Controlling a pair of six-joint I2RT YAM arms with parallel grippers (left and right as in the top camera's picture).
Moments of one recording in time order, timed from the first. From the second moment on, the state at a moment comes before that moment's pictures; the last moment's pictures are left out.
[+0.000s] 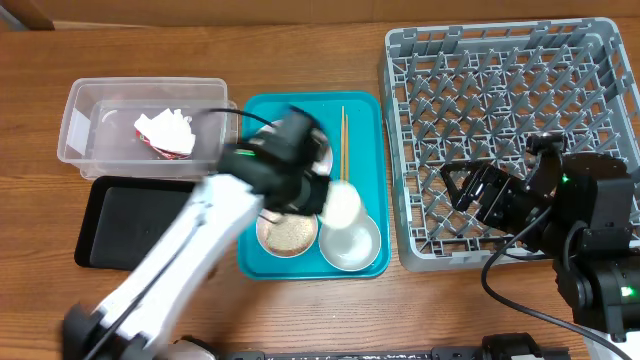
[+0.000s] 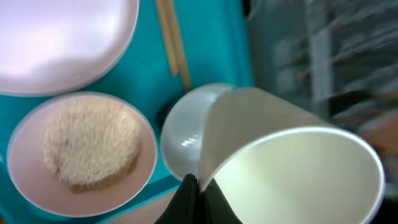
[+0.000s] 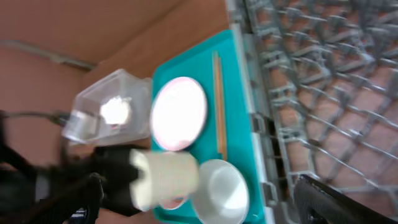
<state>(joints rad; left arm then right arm) -0.47 1.51 1.32 -1.05 0.33 -0.34 0.08 0.90 1.13 -0.95 -0.41 0.56</state>
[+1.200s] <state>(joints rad) -0.07 1.43 1.35 -1.25 1.42 0.11 0.35 1.13 1.13 -0.41 -1.12 0.25</state>
